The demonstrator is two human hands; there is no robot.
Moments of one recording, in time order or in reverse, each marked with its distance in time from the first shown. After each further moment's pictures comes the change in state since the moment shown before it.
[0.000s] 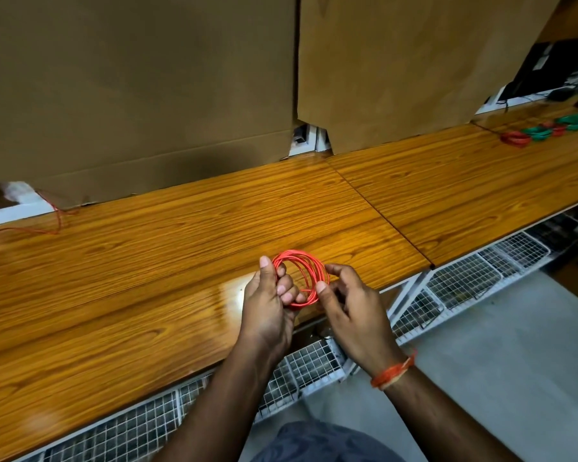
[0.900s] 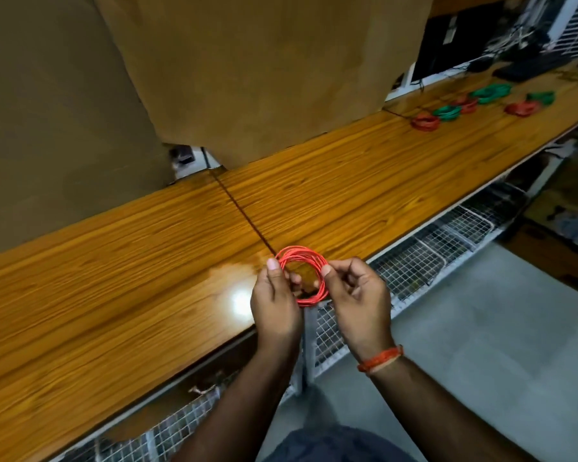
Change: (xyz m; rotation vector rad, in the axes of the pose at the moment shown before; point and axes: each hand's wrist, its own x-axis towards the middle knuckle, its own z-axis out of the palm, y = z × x) left_hand 0.065 -0.209 0.208 0.627 0.089 0.263; right_hand 0.073 0.171 -0.199 0.488 0.372 0.207
